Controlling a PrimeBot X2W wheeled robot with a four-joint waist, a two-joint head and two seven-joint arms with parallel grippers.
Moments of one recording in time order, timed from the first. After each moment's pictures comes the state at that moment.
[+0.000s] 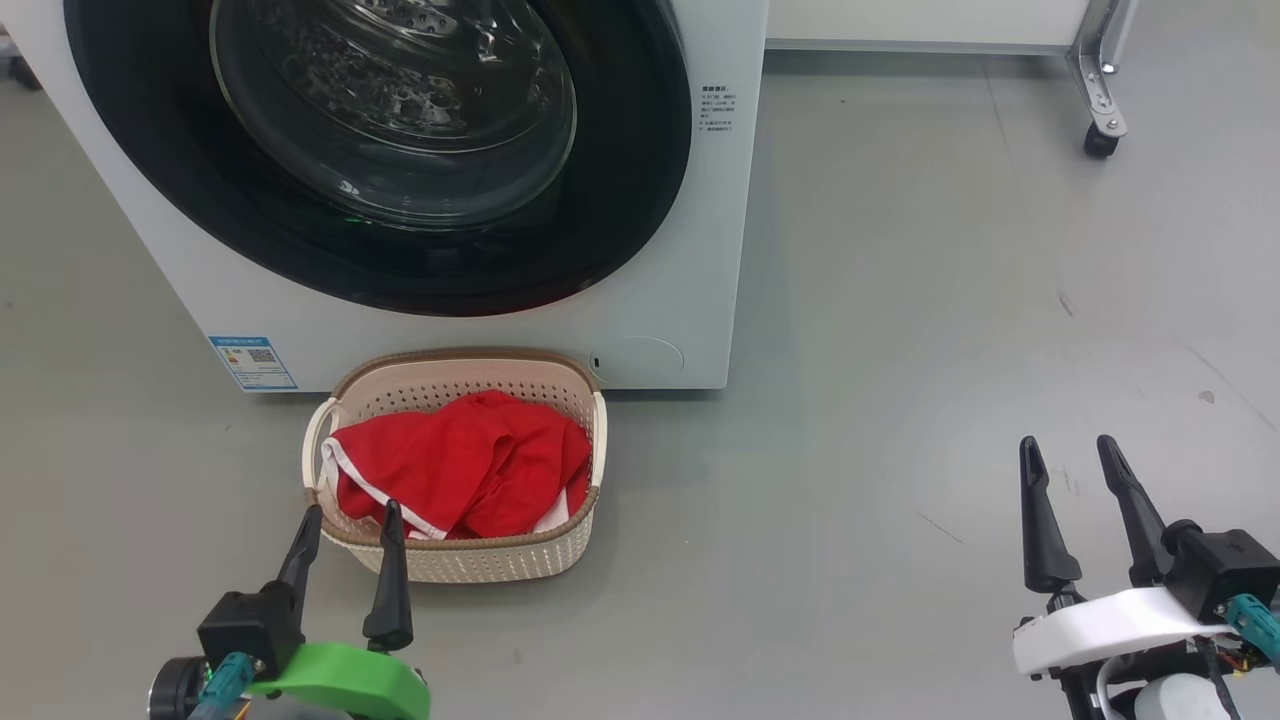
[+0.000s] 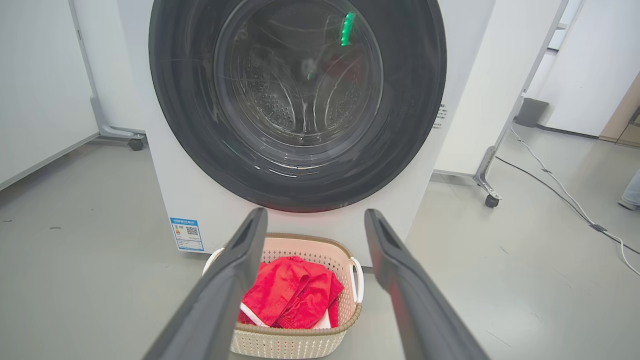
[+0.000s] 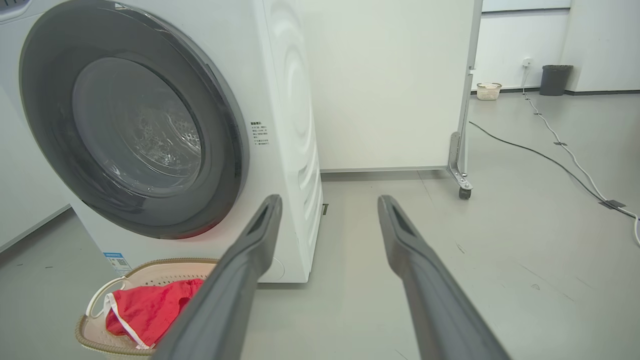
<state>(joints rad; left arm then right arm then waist) -0.03 0.04 -0.19 0.25 -0.38 0.03 -0.26 0.05 -0.17 0.14 0.09 0.40 -0.02 -0.25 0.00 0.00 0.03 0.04</state>
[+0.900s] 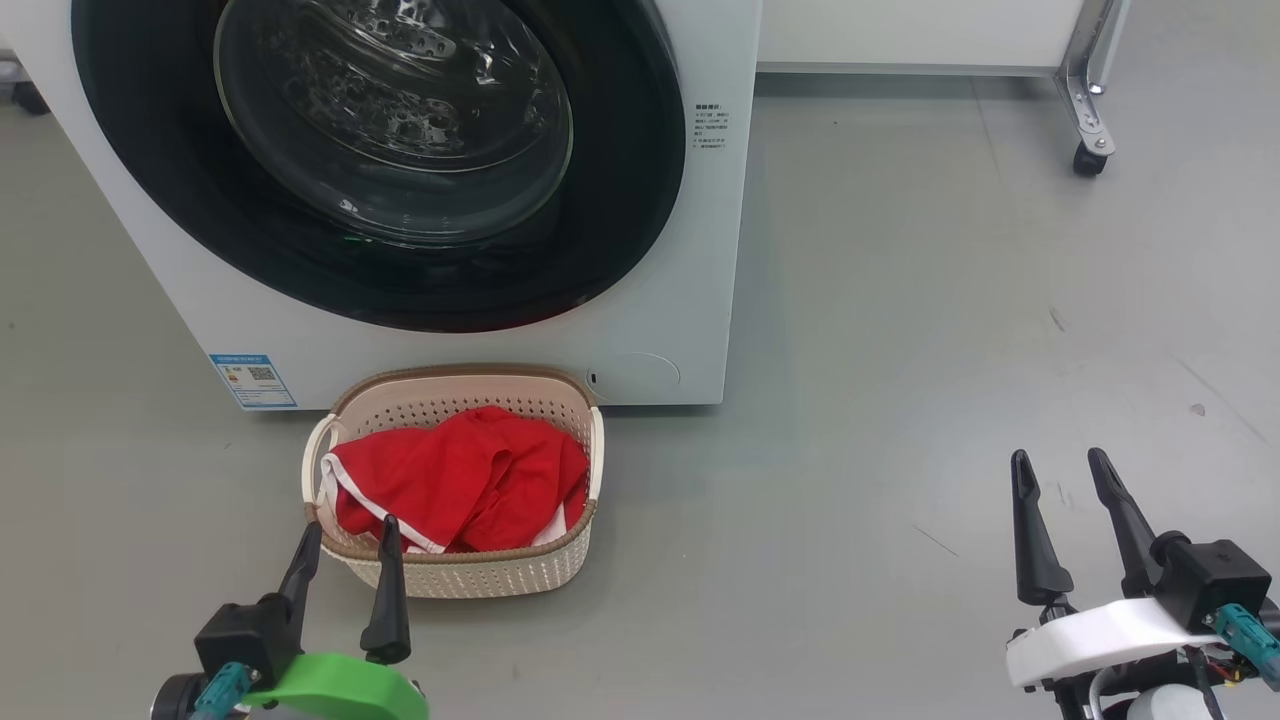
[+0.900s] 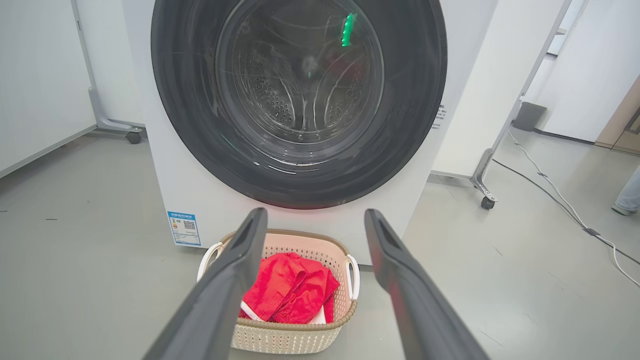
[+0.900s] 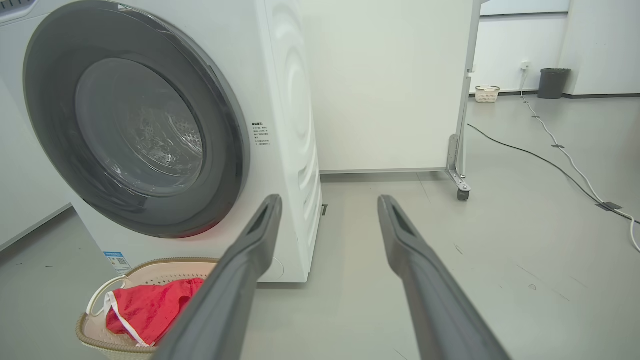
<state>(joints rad) -0.02 0.04 -0.19 0.27 -0.41 0.01 -0.26 0.06 -0.14 0.13 0.11 0.37 0.00 -0.25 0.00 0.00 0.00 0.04</state>
